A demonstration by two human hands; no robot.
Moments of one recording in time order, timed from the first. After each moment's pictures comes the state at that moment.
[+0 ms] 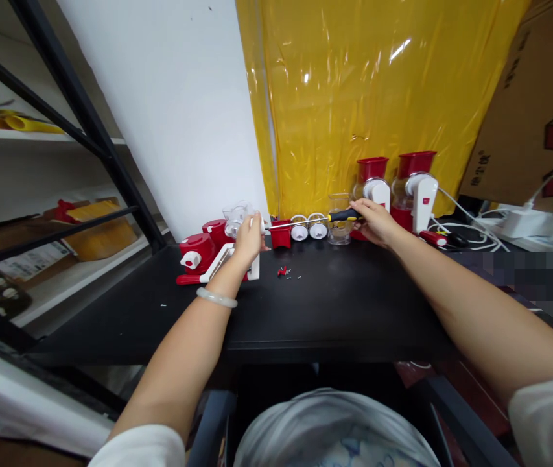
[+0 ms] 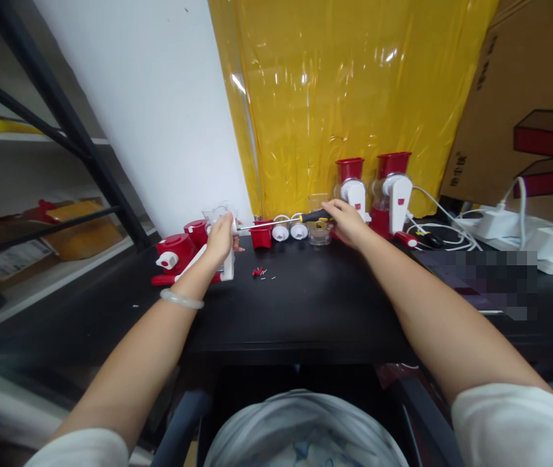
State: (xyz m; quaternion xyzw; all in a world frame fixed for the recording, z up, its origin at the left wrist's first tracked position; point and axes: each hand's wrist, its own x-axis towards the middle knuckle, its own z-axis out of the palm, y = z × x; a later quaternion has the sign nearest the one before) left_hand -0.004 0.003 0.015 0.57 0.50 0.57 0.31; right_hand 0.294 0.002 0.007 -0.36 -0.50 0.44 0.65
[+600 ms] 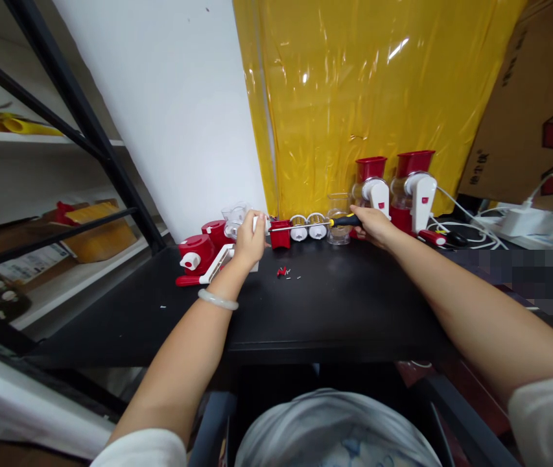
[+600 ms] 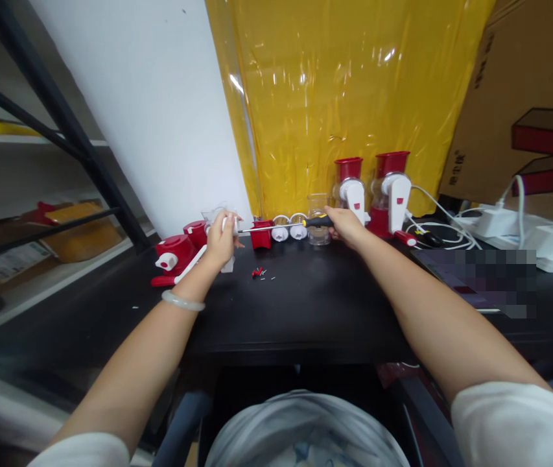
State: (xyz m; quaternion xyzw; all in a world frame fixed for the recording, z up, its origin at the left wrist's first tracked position) left_hand -0.011 0.003 0.004 0.70 0.39 0.58 0.13; right_hand 0.302 0.009 -0.004 -0.48 -0.52 0.41 0.58
